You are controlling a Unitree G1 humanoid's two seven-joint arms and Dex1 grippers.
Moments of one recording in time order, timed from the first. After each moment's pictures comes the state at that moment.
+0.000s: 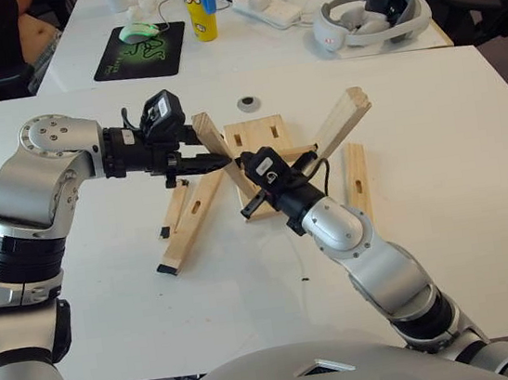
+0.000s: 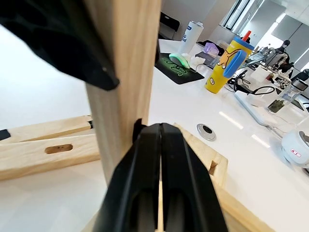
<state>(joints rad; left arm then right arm) -0.63 0.75 -0.19 -0.12 -0.45 0.64 -1.16 -0.22 -0.19 0.58 -0.68 -0.12 0.93 0.08</state>
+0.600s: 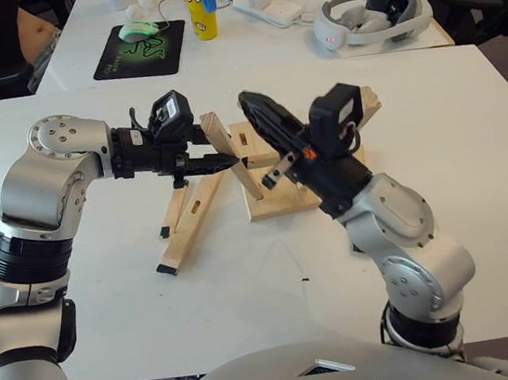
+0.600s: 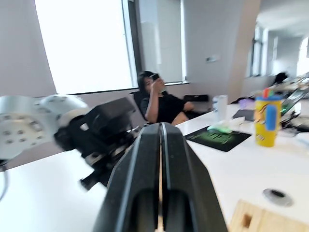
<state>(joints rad) -0.63 0.73 -0.20 -0.14 -0.44 0.63 -1.15 0.03 -0.10 0.10 -0.91 0.54 0.78 0.37</state>
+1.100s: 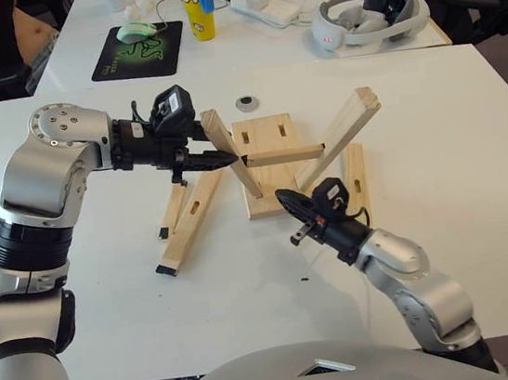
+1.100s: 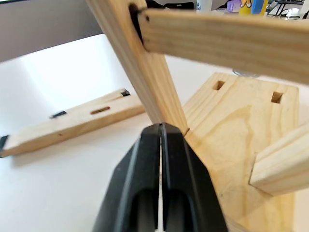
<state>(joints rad) -0.73 0.72 -0.27 -0.04 -0.39 0.59 -1.23 0.16 -0.22 0.33 -0.49 0.16 0.51 0.29</state>
